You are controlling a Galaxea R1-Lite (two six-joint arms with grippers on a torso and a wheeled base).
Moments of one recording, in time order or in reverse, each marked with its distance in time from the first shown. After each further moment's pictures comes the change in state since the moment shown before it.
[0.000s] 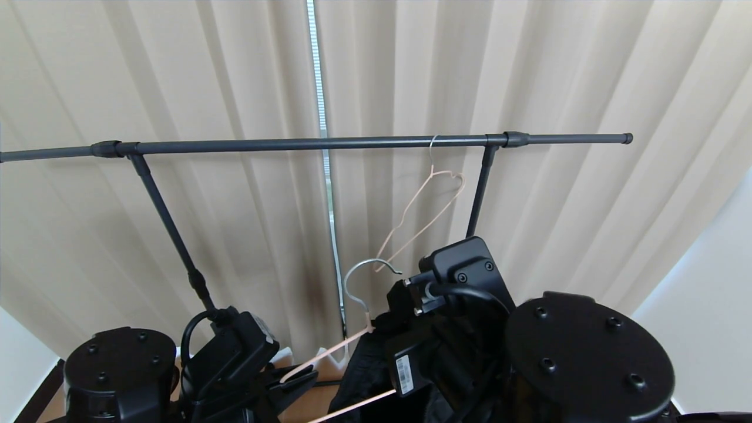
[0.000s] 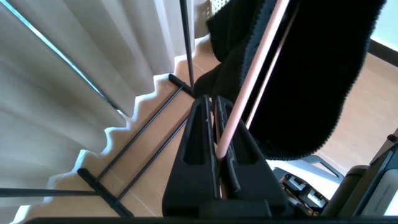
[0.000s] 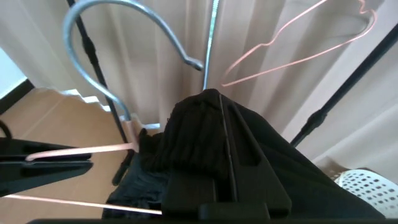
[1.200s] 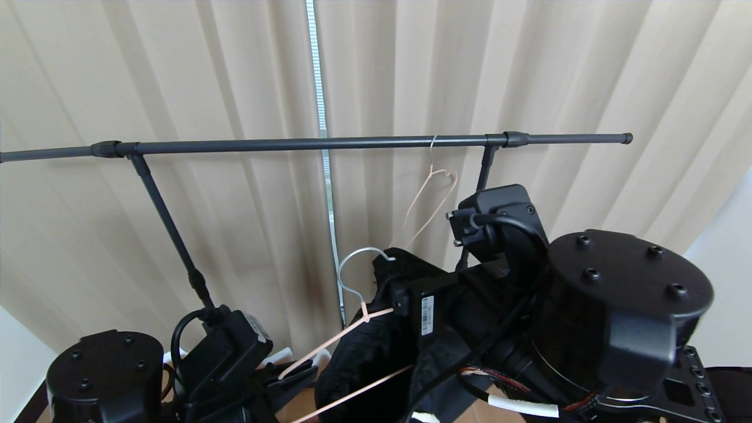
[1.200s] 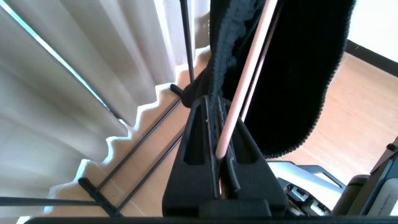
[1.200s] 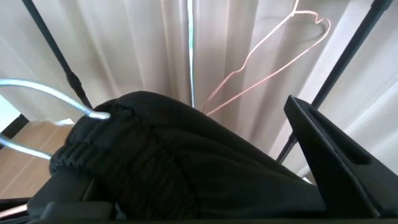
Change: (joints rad) left arm -0.003 -0.003 0.027 -0.077 0.000 0.001; right arm -0.097 -0.037 -0.042 0.000 0.007 0.016
